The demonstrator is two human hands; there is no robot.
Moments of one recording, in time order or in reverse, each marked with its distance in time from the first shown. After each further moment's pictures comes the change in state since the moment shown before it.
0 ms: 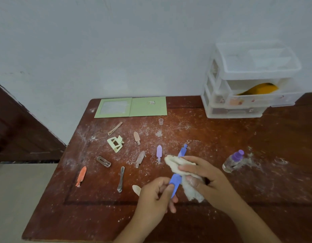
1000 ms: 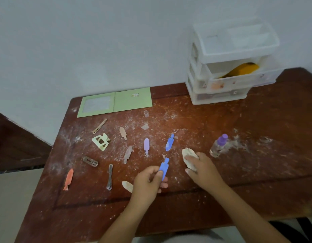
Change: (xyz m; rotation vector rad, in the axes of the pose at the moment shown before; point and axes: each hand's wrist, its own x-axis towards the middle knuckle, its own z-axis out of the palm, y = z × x) left_hand 0.034 -0.024 0.022 0.059 0.044 -0.160; right_hand -0.016 0.085 -0.004 -0.635 -0.001 0.512
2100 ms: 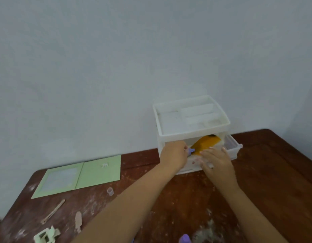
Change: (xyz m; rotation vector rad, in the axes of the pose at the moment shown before) left_hand 0.202 0.232 0.151 0.820 0.021 0.507; right_hand 0.156 0.118 -0.174 -0.114 0.928 -0.294
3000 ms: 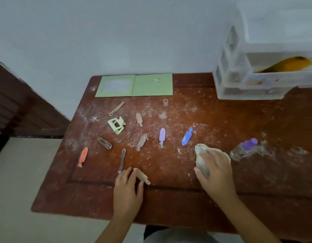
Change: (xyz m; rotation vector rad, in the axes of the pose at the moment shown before) left_hand -0.367 -0.238 0.050 0.152 0.127 -0.547; right_hand -0.209 -0.190 -0.003 0.160 -0.586 0.085
